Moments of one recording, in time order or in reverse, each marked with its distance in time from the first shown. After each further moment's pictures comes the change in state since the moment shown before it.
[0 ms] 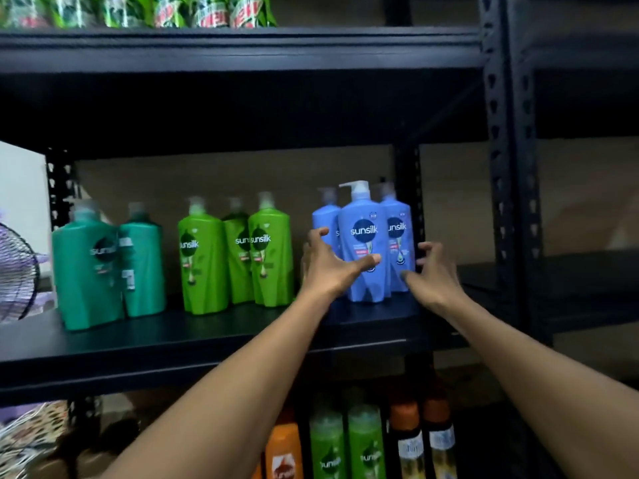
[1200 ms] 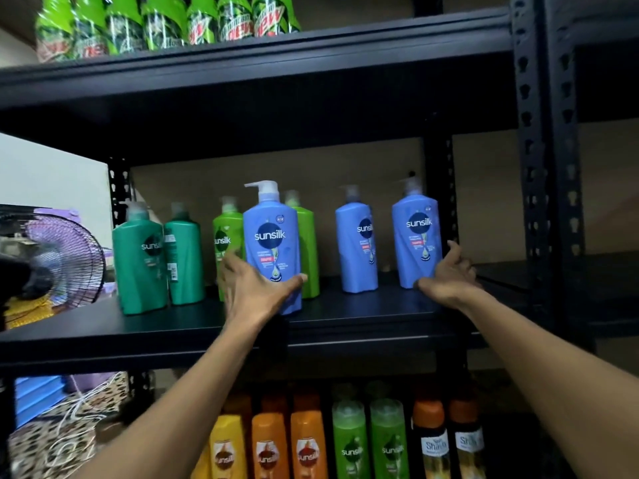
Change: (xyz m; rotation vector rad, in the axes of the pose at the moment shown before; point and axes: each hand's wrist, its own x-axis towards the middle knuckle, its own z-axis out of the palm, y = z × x) left_hand -0.045 -0.034 -0.114 0.374 0.405 -0.152; right_hand 0.014 0.004 0.011 -0.136 -0.210 0.121
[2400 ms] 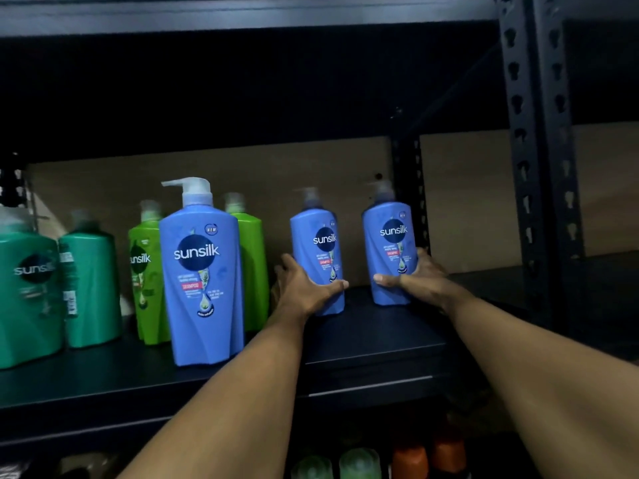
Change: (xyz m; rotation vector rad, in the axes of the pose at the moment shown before) left_hand 0.042 0.045 0.181 -0.015 -0.337 0.096; right_hand 0.128 0.046 0.029 0.341 -0.002 -0.146
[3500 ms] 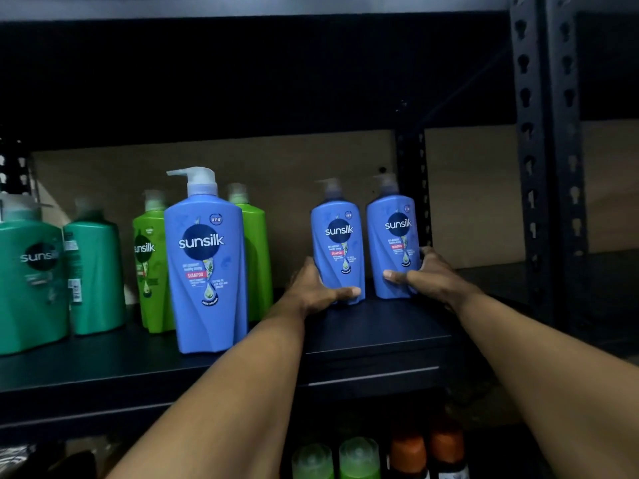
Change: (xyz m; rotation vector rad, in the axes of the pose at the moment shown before) left_hand 0.016 -0.018 0.012 -0.194 -0.317 0.083; right_hand -0.003 0.005 -0.004 0.048 -0.037 0.046
